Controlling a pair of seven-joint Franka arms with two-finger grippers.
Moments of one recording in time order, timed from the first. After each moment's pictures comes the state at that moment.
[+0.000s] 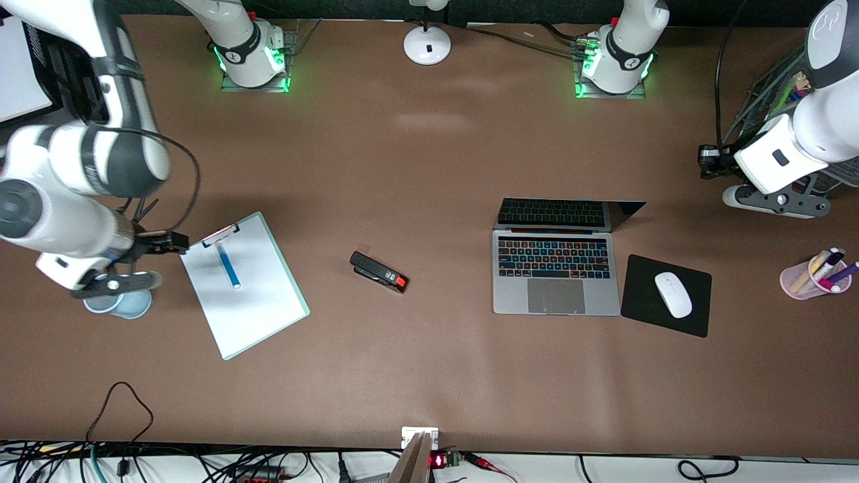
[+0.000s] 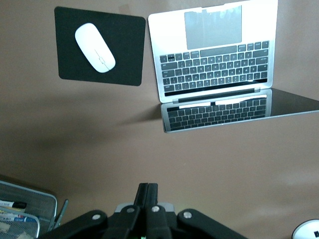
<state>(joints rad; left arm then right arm) -0.01 0.10 -0.06 -1.60 -0.03 1.44 0.07 0.13 0.41 -0.08 -1.62 -0.14 1.91 -0.13</state>
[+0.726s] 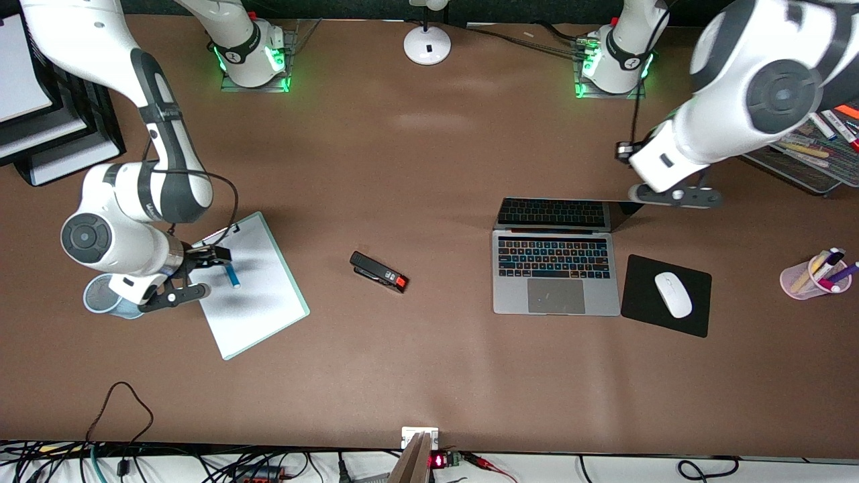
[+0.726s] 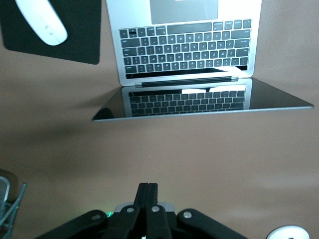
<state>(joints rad) -0.03 0.10 -0.26 -1.75 -0.04 1.54 -0.22 0.13 0.54 -0.08 -1.70 0.07 2.11 -0.27</state>
